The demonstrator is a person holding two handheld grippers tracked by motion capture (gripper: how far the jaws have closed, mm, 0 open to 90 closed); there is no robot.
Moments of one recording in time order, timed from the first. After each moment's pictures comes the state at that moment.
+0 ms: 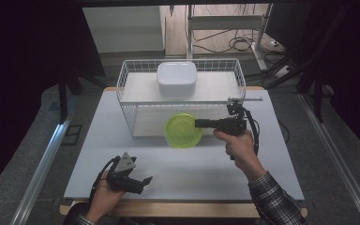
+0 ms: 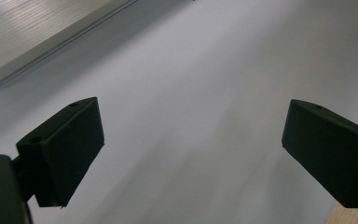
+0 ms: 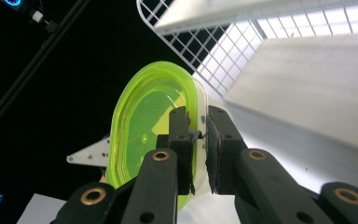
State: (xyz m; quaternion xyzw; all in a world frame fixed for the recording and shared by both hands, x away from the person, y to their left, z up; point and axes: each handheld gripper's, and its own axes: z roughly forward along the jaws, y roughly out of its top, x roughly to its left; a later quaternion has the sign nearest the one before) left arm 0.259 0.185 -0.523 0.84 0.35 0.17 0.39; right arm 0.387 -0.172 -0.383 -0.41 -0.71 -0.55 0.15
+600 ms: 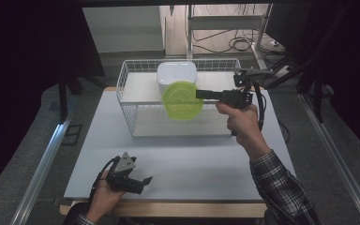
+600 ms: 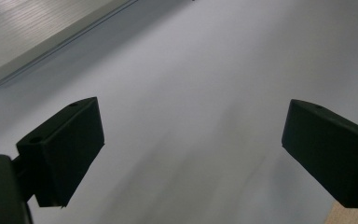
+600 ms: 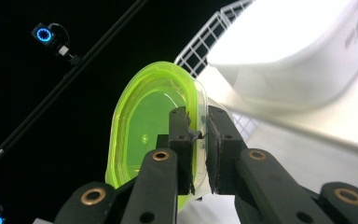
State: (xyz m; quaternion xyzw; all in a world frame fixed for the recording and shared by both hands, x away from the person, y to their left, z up) left arm 0.259 0.185 -0.523 0.84 0.35 0.17 0.39; right arm 0.407 -0.167 -0.304 -0.39 -0.69 -0.59 0.12
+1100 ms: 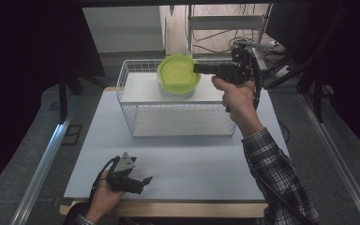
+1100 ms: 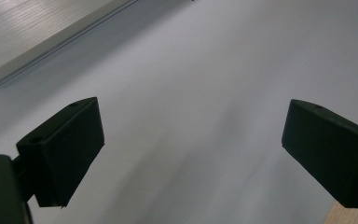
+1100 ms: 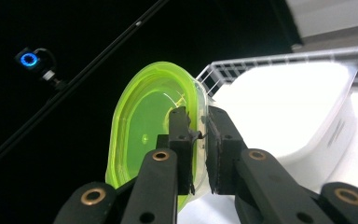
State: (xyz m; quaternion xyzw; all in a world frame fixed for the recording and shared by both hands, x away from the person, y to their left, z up) left arm 0.259 0.185 -0.523 0.84 0.35 0.16 0.39; right arm 0.438 -0.149 -0.259 -0.41 -0.68 -0.61 0.07
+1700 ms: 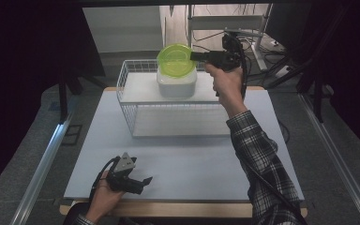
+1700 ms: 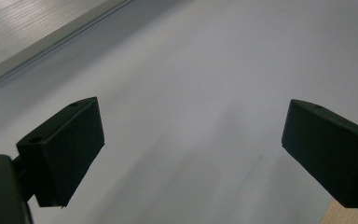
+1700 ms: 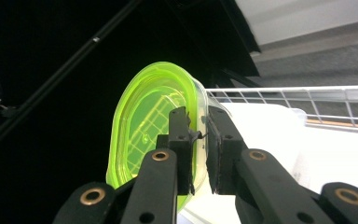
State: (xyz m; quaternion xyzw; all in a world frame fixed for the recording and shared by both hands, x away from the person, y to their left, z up) left arm 0.259 0.185 -0.523 0.84 0.35 0.16 0.39; right arm 0.481 -0.129 -0.259 -0.47 -0.67 -0.58 0.02
